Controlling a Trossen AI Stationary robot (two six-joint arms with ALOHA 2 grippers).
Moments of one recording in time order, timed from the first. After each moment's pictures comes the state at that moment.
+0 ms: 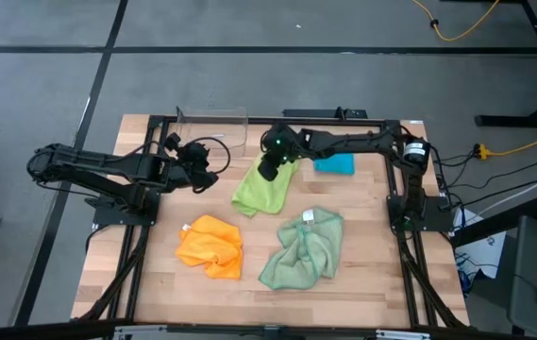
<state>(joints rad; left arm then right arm) -0.04 1.03 0.85 -0.74 -0.96 -0.38 -0.30 1.95 1.37 -0.24 0.00 0.23</state>
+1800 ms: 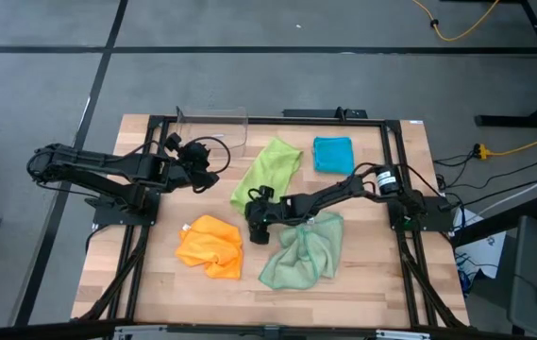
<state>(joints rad) -0.04 1.03 0.85 -0.72 -0.95 -0.38 0.12 2.20 1.35 0.03 0.30 0.08</state>
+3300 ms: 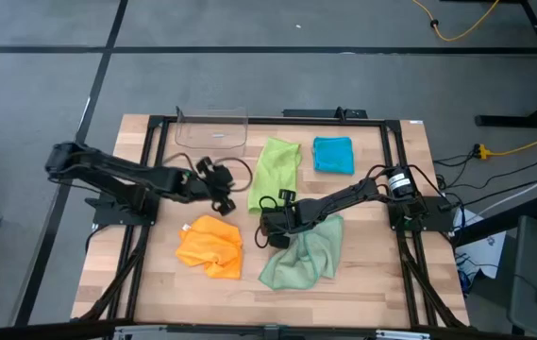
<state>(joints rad) -0.10 1.30 0.76 -0.37 -0.56 -0.41 0.21 2.10 1.37 -0.50 0.38 0.27</state>
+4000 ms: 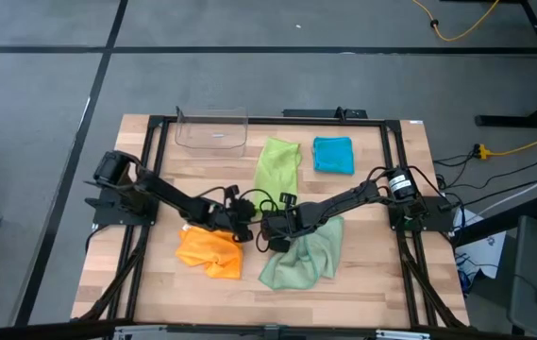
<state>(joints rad) -0.25 1.75 0.75 0.13 -0.62 -0.28 0.23 2.10 1.37 -0.49 0.37 0.31</state>
